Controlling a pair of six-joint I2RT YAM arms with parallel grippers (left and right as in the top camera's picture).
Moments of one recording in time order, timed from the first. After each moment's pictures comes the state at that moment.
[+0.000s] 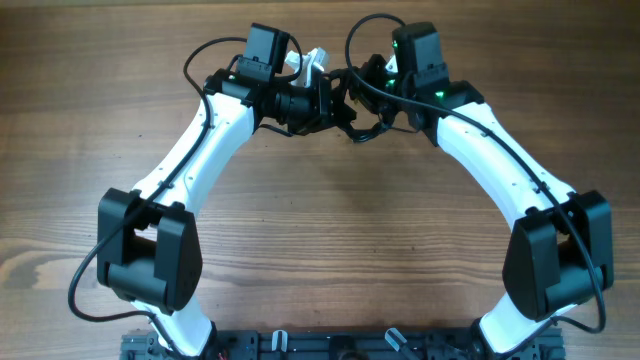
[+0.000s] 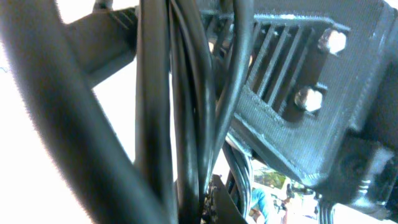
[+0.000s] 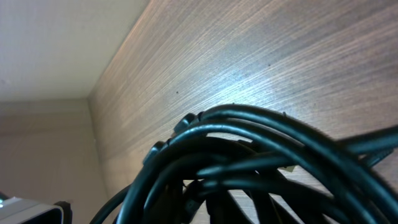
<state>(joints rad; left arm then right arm) -0.35 1.86 1.49 -0.64 0.87 -0.57 0.35 1.82 1.38 -0.31 -0.34 1.00</state>
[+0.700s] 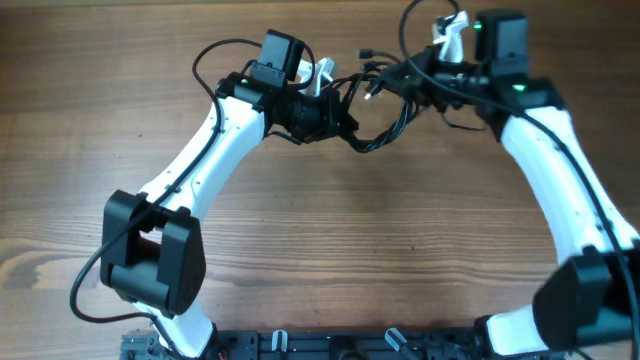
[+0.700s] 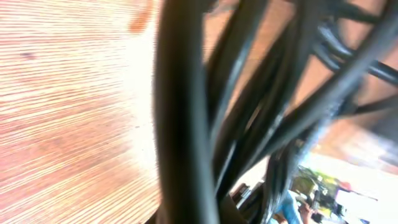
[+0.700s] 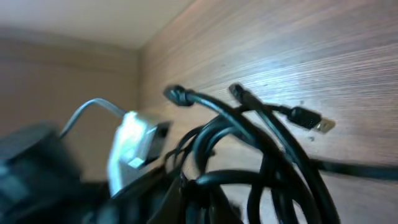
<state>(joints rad) -0.39 1.86 1.49 -0.70 0.72 -0.54 0.12 1.64 1.38 -0.48 -0.77 0.68</state>
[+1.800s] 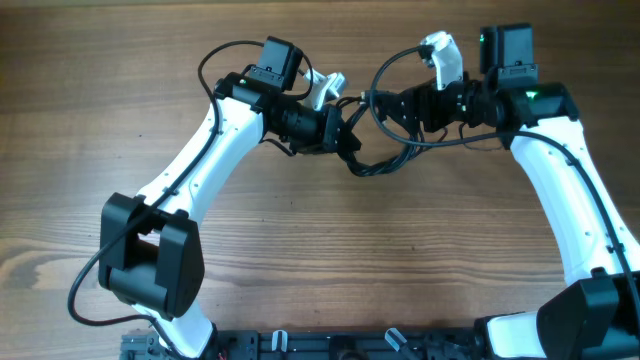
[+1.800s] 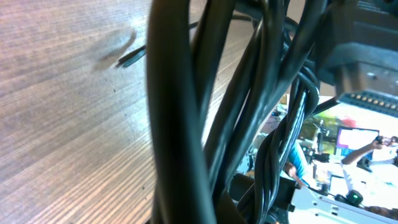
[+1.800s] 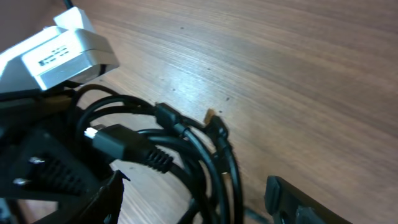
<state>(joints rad) -0.39 1.85 1.49 -0.86 0.88 -0.26 0.13 1.59 1.38 -0.74 -0.59 -0.17</state>
